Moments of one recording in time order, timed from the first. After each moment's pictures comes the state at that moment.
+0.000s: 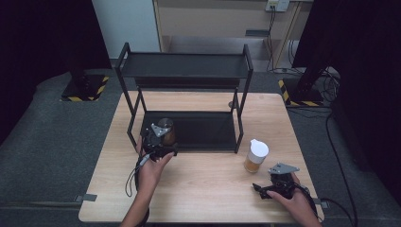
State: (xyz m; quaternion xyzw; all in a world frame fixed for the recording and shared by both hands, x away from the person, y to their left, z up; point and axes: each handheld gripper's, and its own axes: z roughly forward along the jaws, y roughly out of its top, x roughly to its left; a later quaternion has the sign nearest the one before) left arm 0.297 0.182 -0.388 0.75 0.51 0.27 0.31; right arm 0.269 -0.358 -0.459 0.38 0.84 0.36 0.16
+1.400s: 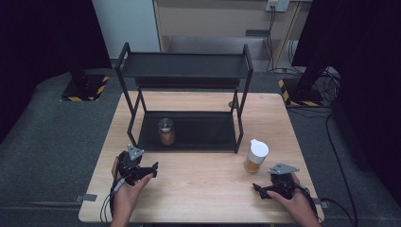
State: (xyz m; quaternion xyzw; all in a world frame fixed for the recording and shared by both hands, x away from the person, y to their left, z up) left arm 0.229 0.237 -0.406 0.74 0.54 0.26 0.31; right arm 0.267 -0.357 -0.459 0.39 0.83 0.36 0.16
